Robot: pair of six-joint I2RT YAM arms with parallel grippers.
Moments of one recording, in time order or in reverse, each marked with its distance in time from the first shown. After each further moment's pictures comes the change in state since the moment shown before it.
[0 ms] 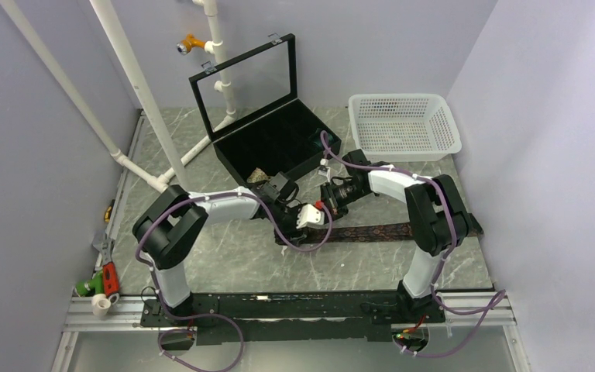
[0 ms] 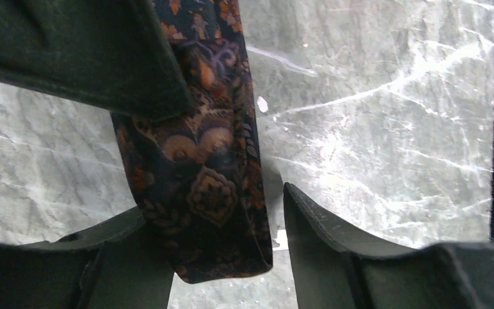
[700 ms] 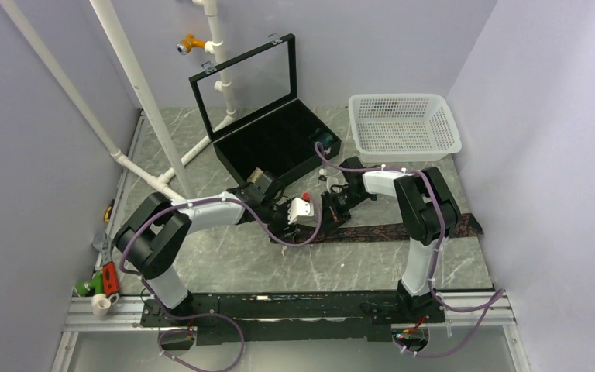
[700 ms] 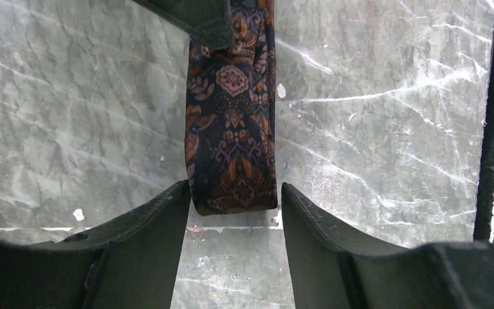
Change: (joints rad) left arm 0.057 -0.130 -0.145 0.134 0.015 -0.140; right arm 0.006 0.115 -0.006 -0.004 0.159 -0.085
